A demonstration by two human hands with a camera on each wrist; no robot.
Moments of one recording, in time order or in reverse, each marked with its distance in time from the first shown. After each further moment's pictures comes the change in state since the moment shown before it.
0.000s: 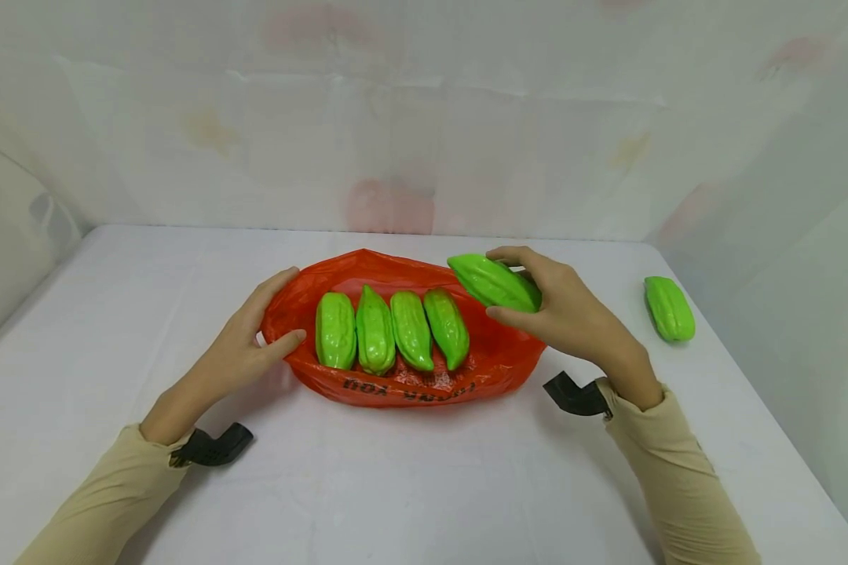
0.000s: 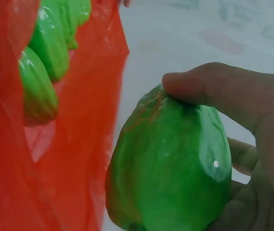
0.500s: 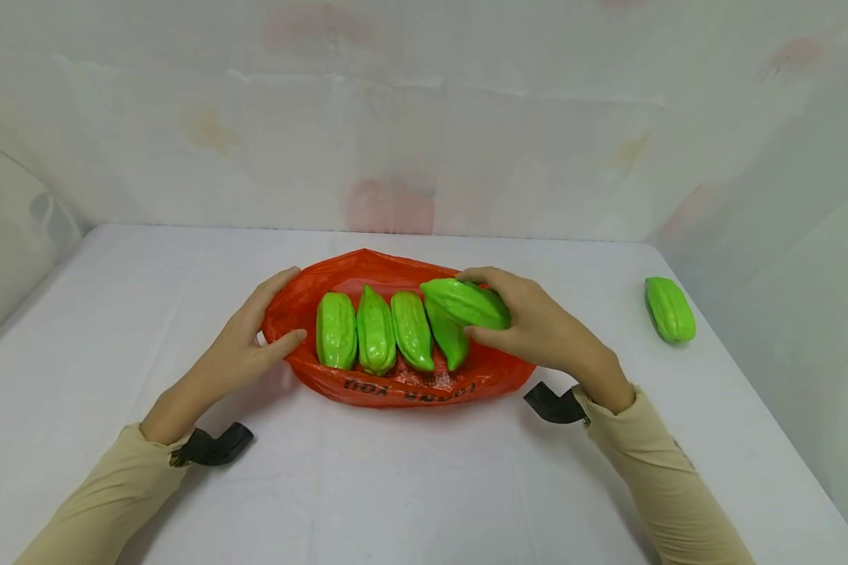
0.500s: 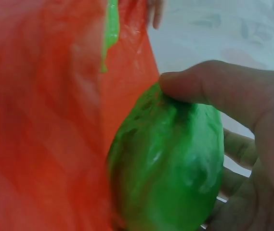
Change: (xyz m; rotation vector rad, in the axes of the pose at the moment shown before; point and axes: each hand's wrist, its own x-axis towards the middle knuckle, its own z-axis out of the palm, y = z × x) left_hand -0.001 -0.003 -0.001 -0.007 -0.002 0.007; right_hand 0.010 0.000 0.029 -0.002 -0.073 -0.128
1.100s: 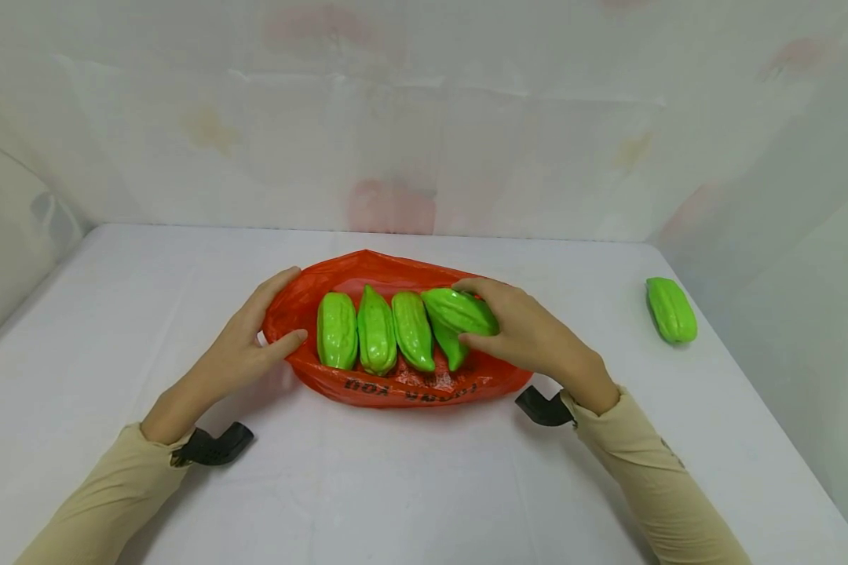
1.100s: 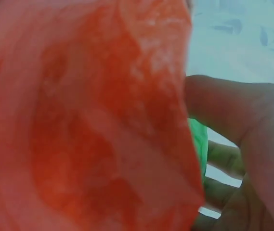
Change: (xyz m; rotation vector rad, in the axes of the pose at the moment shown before) left_hand 0.000 0.000 -0.001 0.002 -0.004 -0.009; right_hand 0.007 0.002 0.014 -0.108 -0.072 0.104
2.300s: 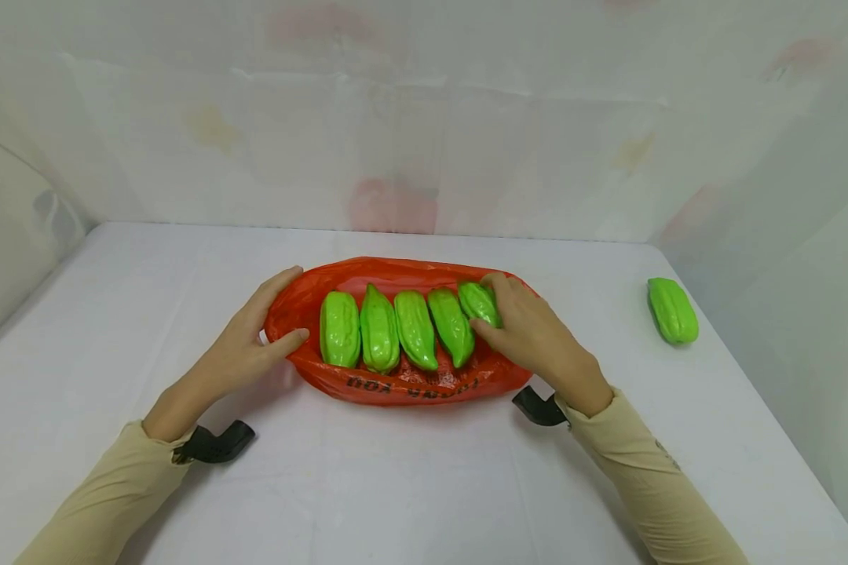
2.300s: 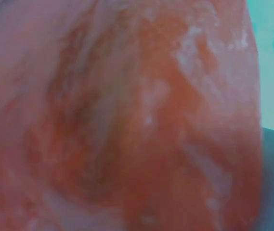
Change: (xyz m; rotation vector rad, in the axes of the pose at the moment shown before) left_hand -0.001 0.000 -0.002 0.005 -0.011 -0.028; right_hand -0.004 0.000 0.006 -0.110 0.065 0.237
